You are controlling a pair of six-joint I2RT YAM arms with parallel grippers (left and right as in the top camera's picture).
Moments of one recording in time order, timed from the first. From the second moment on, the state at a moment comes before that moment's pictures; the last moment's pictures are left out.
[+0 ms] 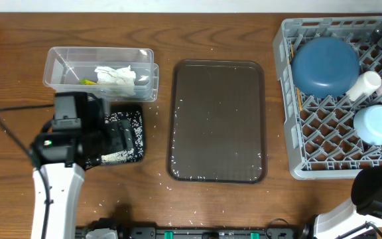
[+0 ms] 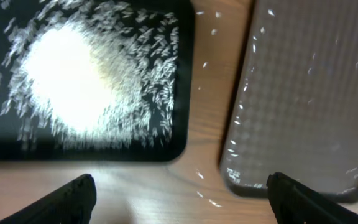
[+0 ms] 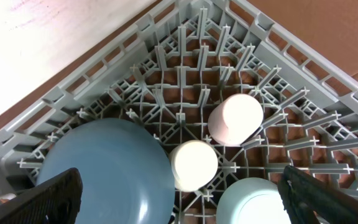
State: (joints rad) left arm 0.07 1.12 1.00 -1.07 0.23 -0.14; right arm -0.31 1.81 1.92 -0.95 0.26 0.36
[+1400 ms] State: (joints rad) left arm 0.04 0.23 0.01 -0.08 0.21 0.24; right arm -0.31 1.81 1.92 -0.95 0.26 0.36
